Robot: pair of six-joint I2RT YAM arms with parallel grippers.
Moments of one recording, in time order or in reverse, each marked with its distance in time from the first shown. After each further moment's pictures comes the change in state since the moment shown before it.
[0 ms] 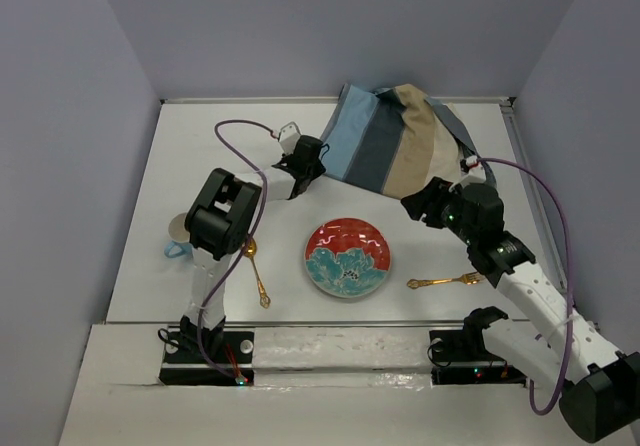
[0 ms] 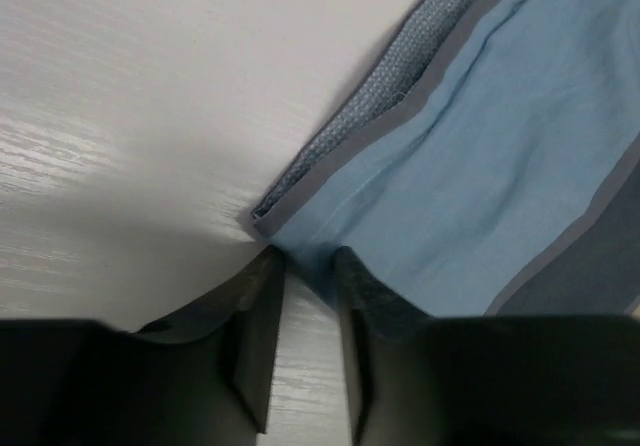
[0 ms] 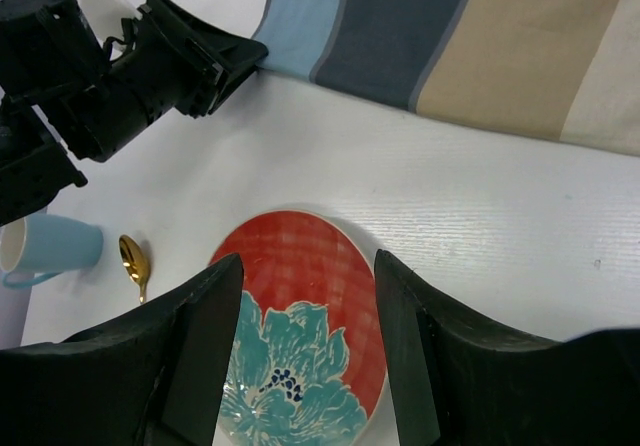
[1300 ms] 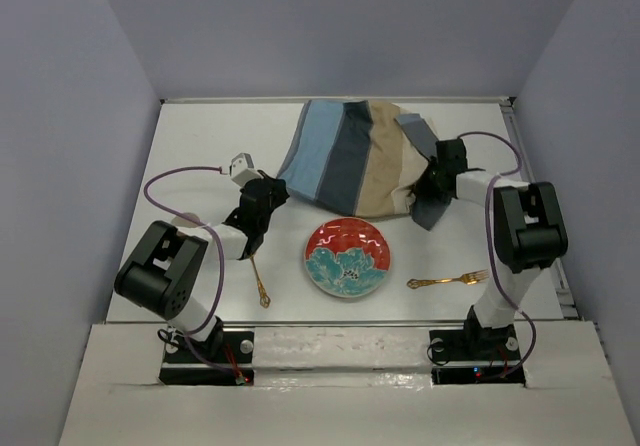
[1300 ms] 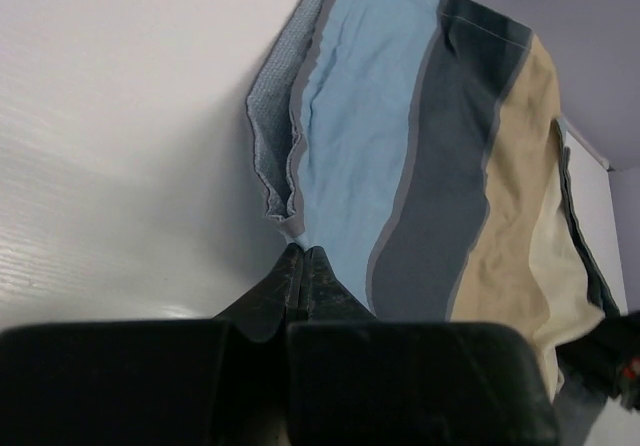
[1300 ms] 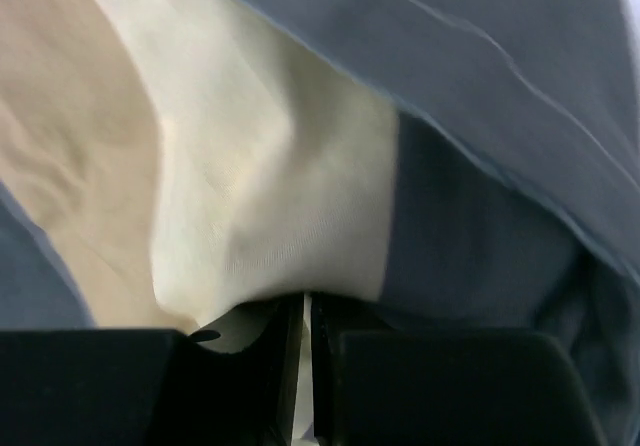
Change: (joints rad) left arm 0.059 -0.560 -0.771 0.568 0.011 0.028; right arm -0.254 0.946 0.348 0.065 0.061 0.062
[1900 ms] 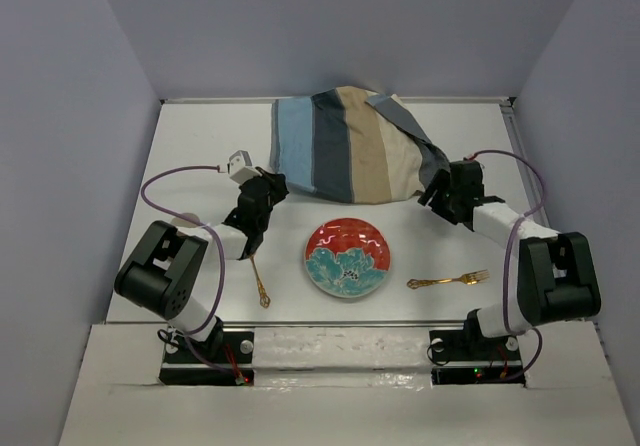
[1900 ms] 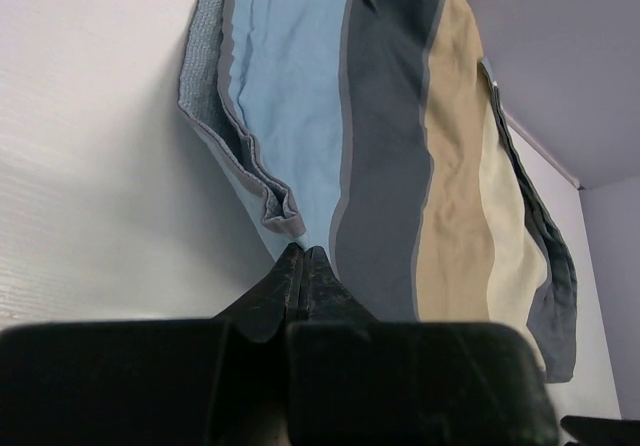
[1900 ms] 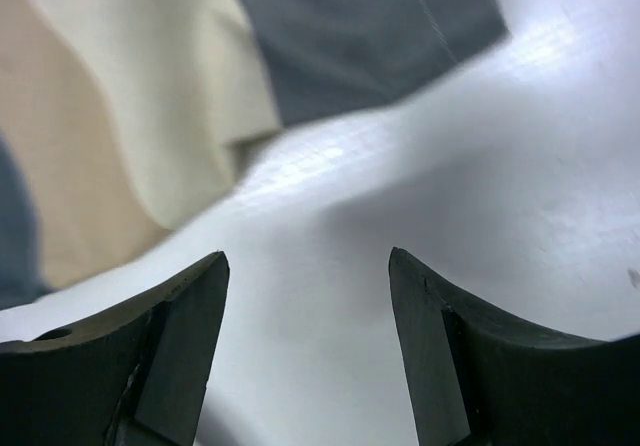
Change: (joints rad) left arm 0.003 0.002 -0.004 0.078 -0.005 0.008; right arm -0.001 -0.314 -0.199 -0.014 0.056 -0.042
